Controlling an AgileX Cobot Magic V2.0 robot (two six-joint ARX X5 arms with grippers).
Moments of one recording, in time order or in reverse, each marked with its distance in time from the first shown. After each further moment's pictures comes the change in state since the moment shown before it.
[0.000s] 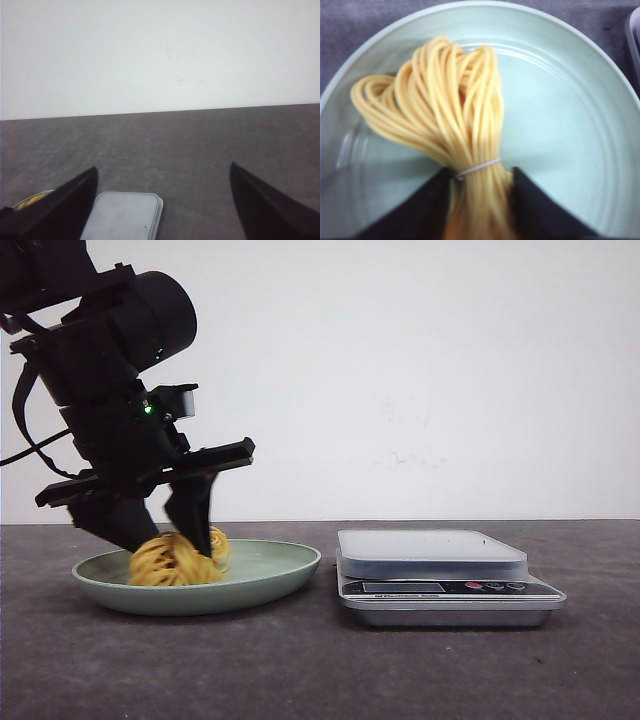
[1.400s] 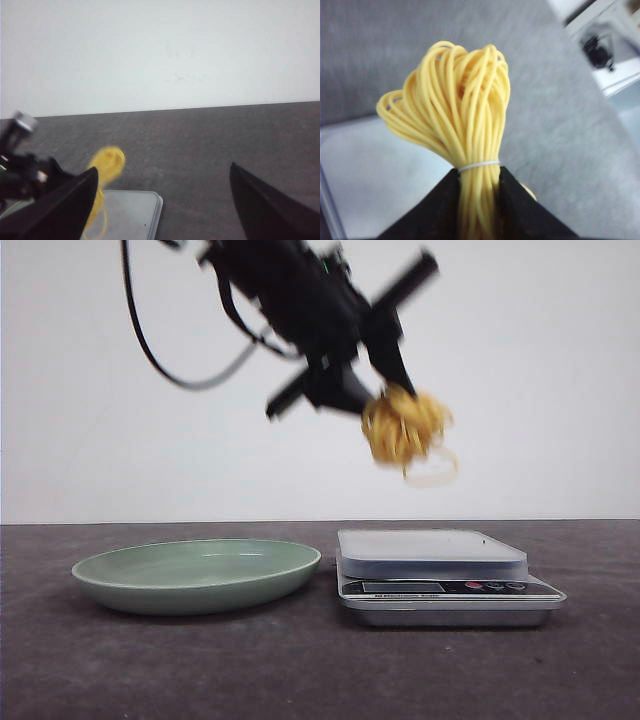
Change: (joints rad) left arm -0.251 0.159 0.389 0.115 0.213 -0.203; right arm 0.000 0.000 0.000 -0.007 0.001 0.000
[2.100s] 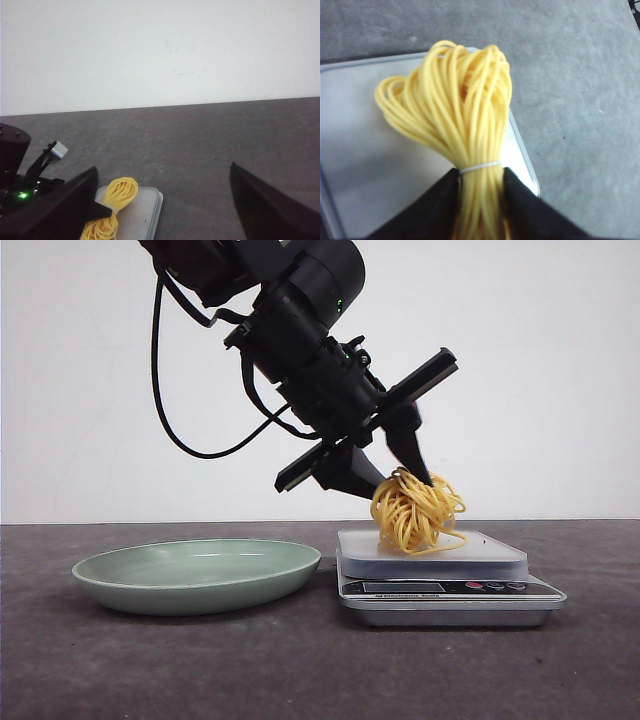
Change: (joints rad) left arm -0.004 0.108 0.008 -0.005 0.027 -0.017; right arm 0.000 0.000 0.000 -0.014 0.000 0.000
